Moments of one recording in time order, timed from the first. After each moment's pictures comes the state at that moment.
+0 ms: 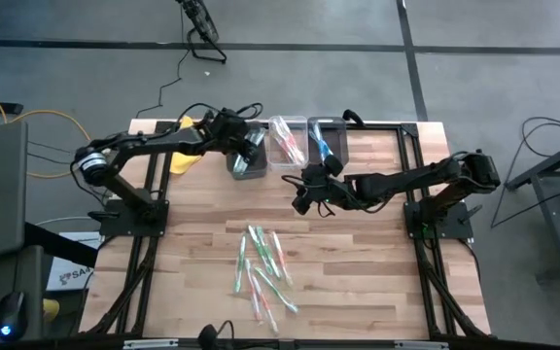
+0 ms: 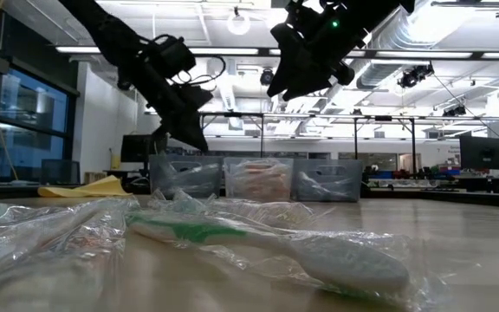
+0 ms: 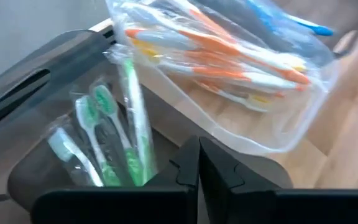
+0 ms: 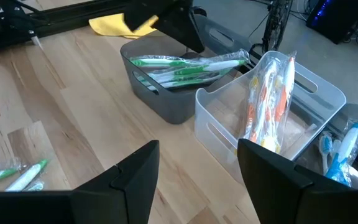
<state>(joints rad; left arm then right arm) 0.61 1.50 0.91 -0.10 0.07 -0.25 0.05 1.55 1.04 -0.15 0.63 0.39</state>
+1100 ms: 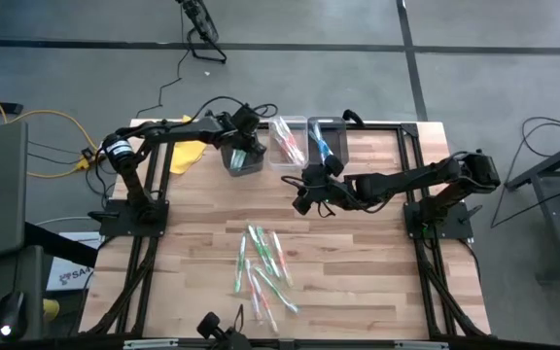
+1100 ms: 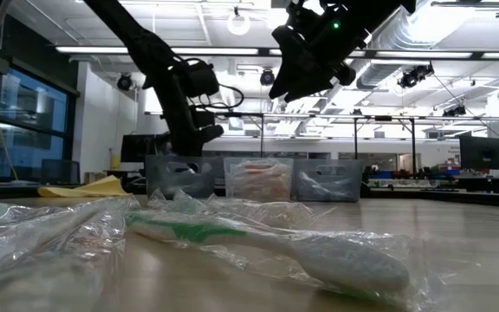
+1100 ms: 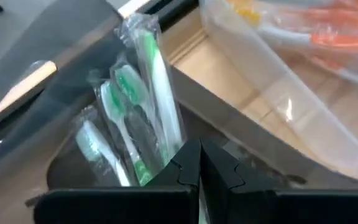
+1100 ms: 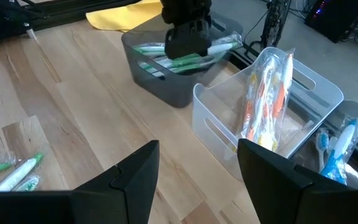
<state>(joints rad) 0.63 1.74 1.15 -0.38 -0.17 -0.22 0.05 1.55 1.04 -0.17 0.63 0.39</state>
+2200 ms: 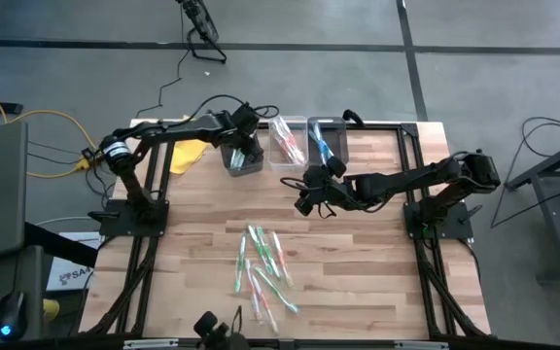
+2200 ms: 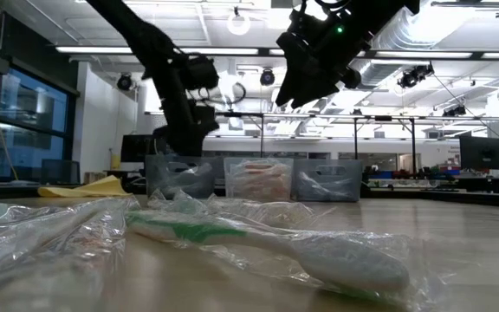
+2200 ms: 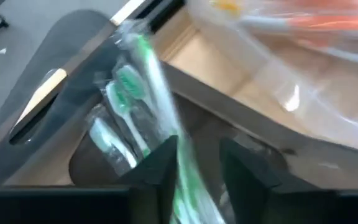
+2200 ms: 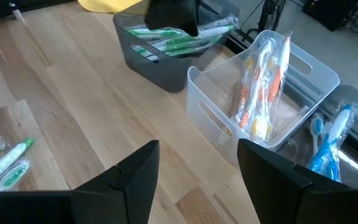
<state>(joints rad) 0.62 1.71 1.19 -0.49 -0.18 -0.14 0.05 1.55 1.04 -0.24 0.63 0.43</state>
